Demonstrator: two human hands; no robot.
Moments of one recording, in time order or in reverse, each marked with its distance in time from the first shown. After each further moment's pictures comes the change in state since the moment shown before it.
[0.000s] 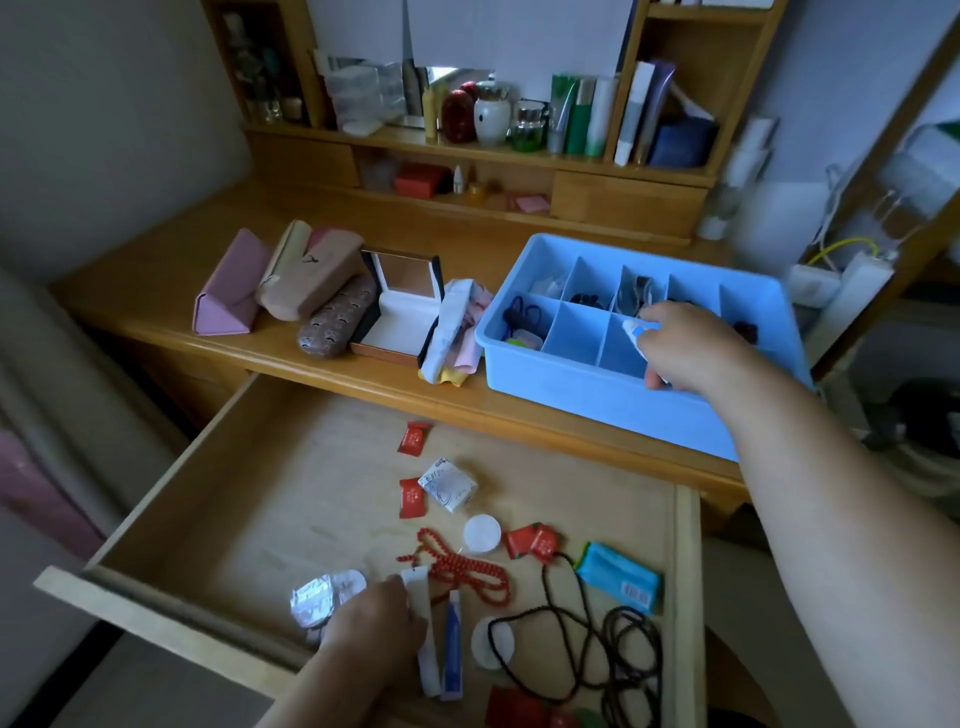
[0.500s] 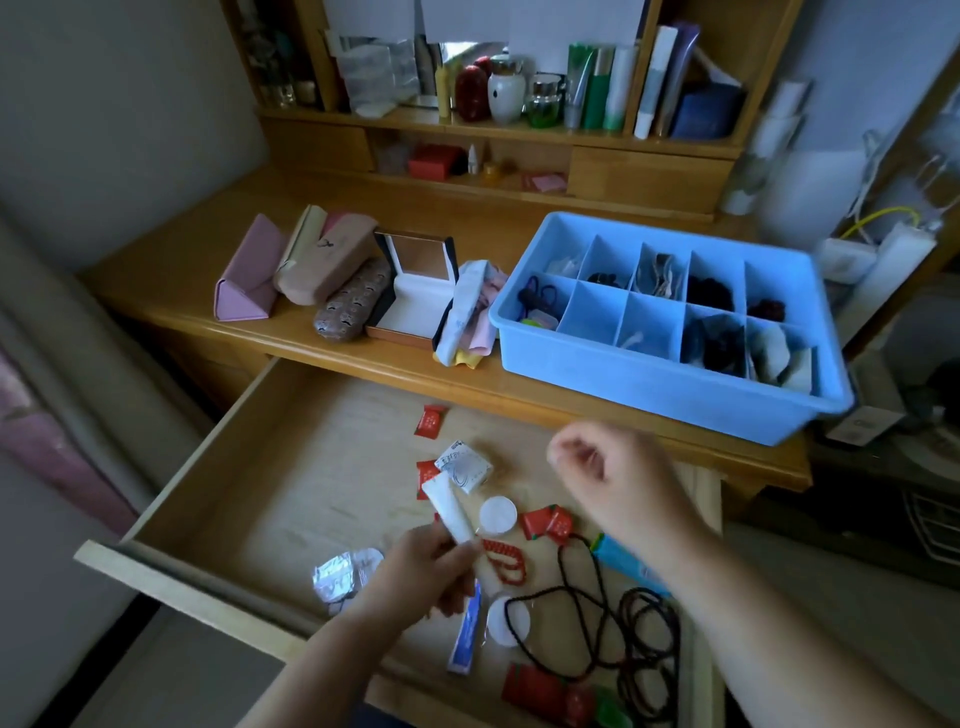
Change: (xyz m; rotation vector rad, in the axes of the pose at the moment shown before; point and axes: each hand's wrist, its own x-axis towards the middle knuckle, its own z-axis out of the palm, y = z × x) left_hand -0.015 0.023 -0.030 -0.831 -0.046 0.205; right_hand -0.099 0.015 0.098 0.292 0.111 -0.521
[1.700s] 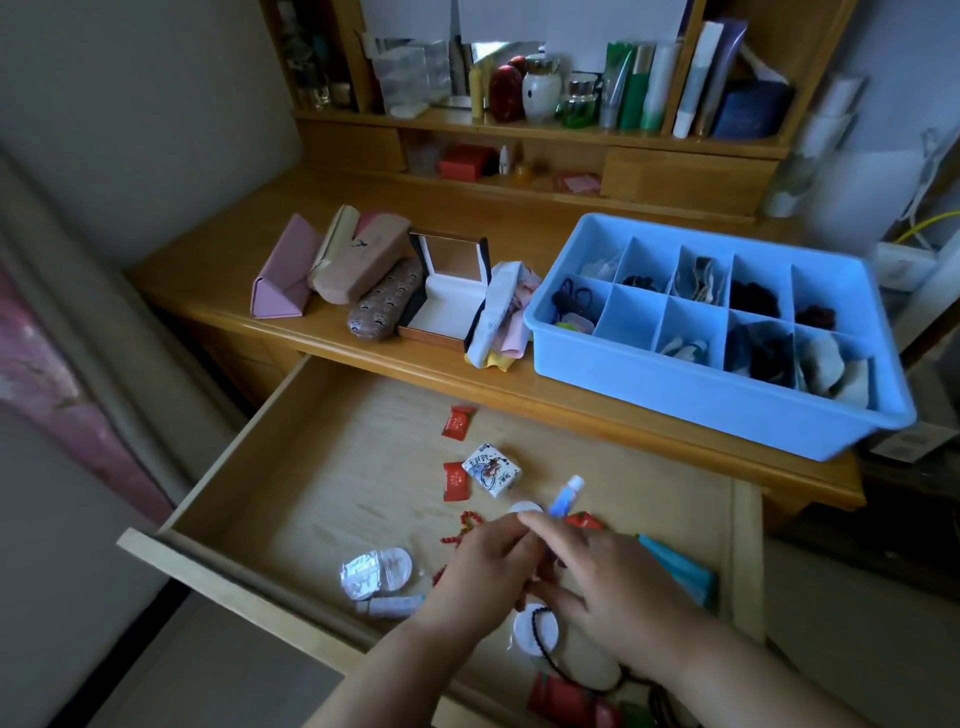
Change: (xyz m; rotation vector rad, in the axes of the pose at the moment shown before) left_hand -0.013 0.036 0.024 -0.201 0.037 0.179; right_hand -0.043 0.009 0.045 -0.134 -0.353 -0.306
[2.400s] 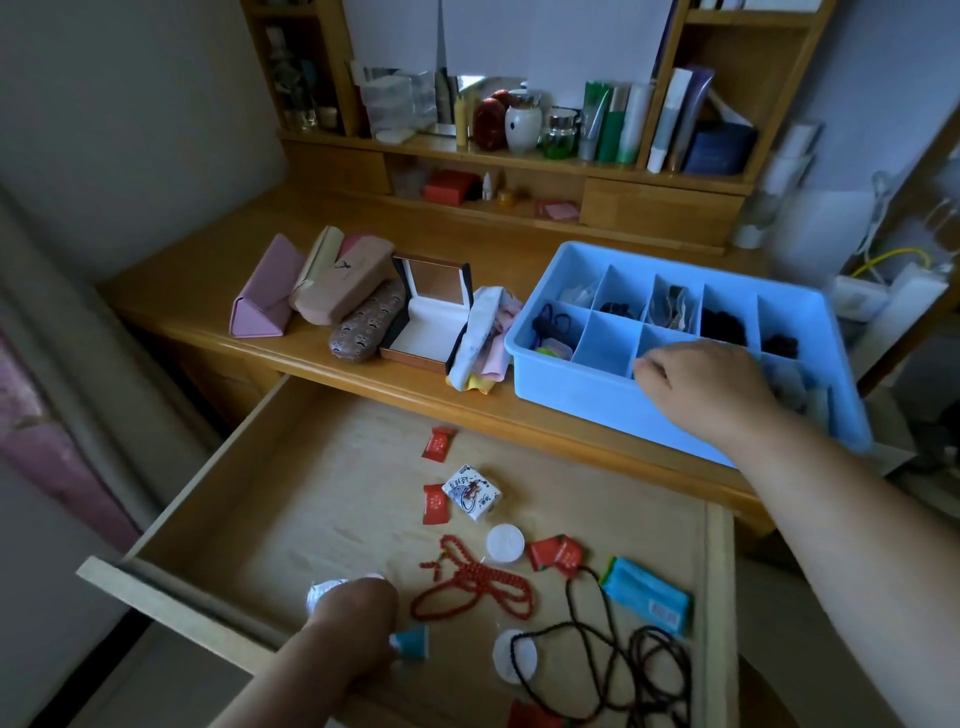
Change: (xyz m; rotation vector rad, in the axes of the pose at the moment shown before) left_hand 0.015 -0.078 -0.081 1.360 -0.184 -0.353; right_hand 0.084 0.080 -0.142 -0.512 0.207 0.427
